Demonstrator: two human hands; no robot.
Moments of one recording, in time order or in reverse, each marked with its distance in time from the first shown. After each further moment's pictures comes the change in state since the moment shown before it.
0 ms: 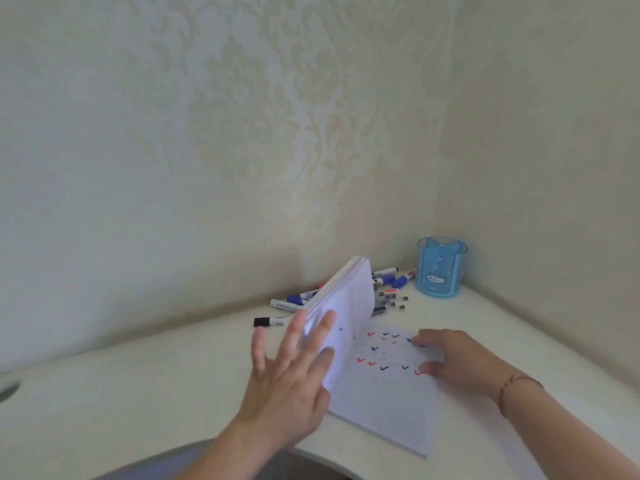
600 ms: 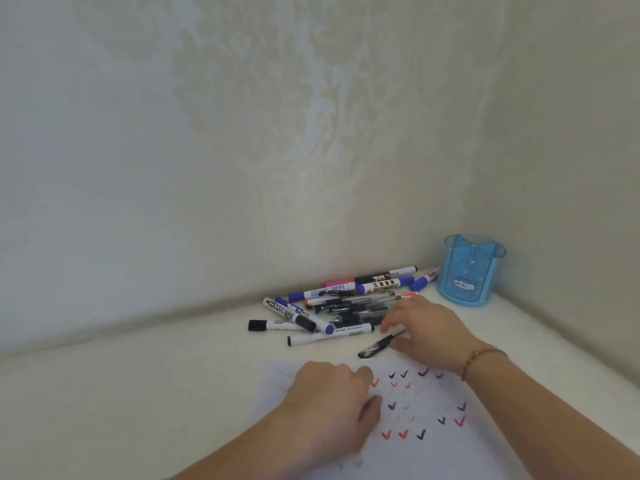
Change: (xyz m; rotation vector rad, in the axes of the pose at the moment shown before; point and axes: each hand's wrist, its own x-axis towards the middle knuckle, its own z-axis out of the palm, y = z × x) left_hand 0.057 0.020 0.026 -0.388 -0.703 -0.042; right_hand 0.081 -0.051 -0.008 -0.261 0.106 -0.300
